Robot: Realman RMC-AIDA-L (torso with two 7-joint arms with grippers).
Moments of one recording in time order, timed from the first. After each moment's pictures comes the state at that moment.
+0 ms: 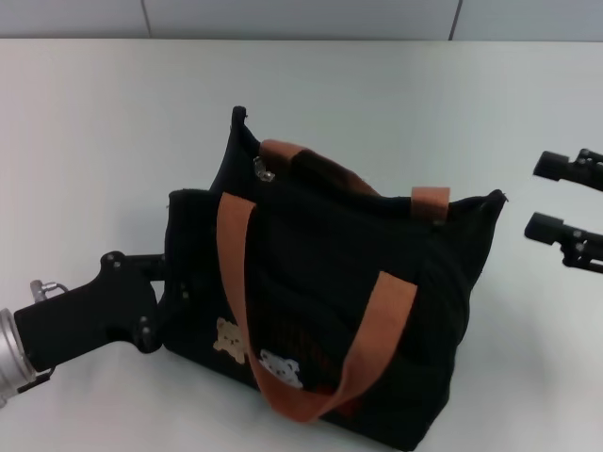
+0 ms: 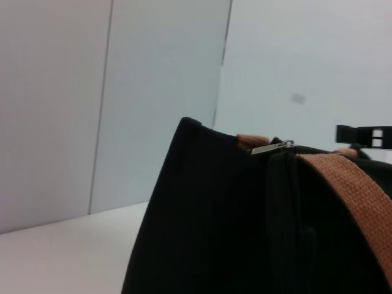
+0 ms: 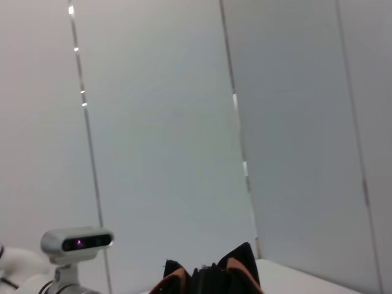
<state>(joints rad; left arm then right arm) -0.30 -2.07 0.55 0.36 1.91 1.66 -0.85 0.41 1.99 -0.42 -0.52 -1.93 -1.96 1.08</state>
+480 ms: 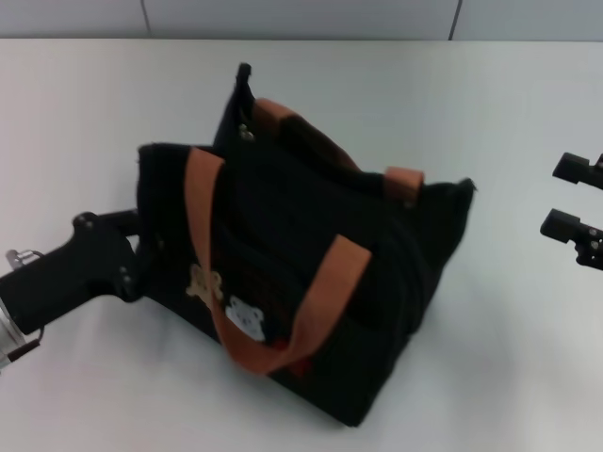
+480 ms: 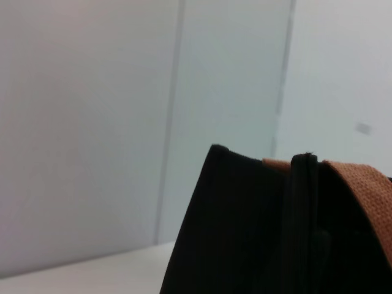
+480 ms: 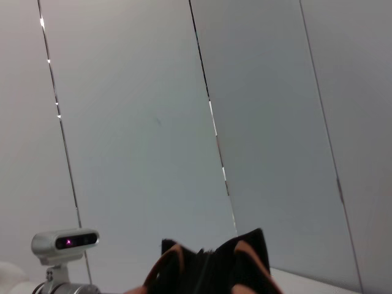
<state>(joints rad) -0.33 -2.07 0.41 0.33 1.89 1.63 -0.84 0.38 1.99 -0.38 -0.49 -1.94 -1.95 1.08</state>
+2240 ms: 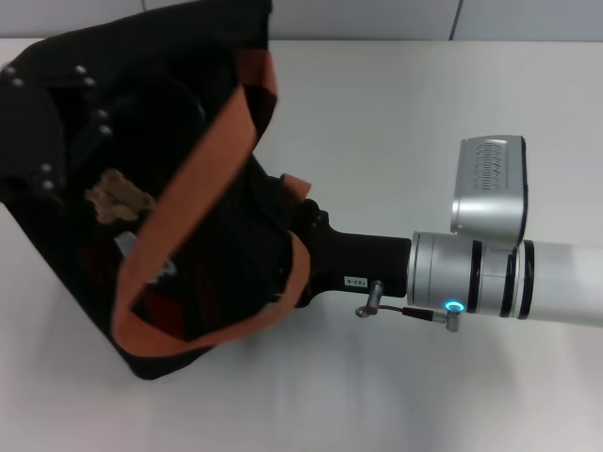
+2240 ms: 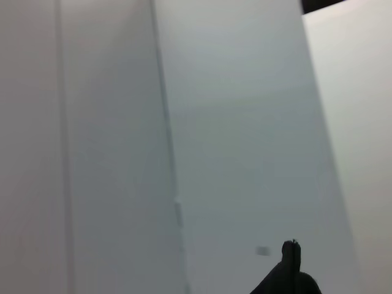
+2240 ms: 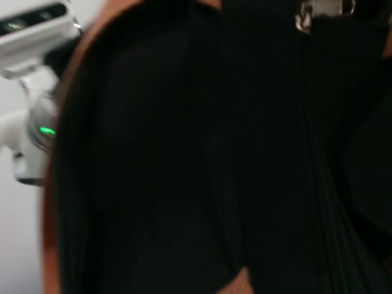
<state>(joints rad) -0.40 -2.06 0.49 0.71 1.65 1.99 -1.01 0.86 2.09 -0.45 0.21 -2.04 -1.24 0.86</state>
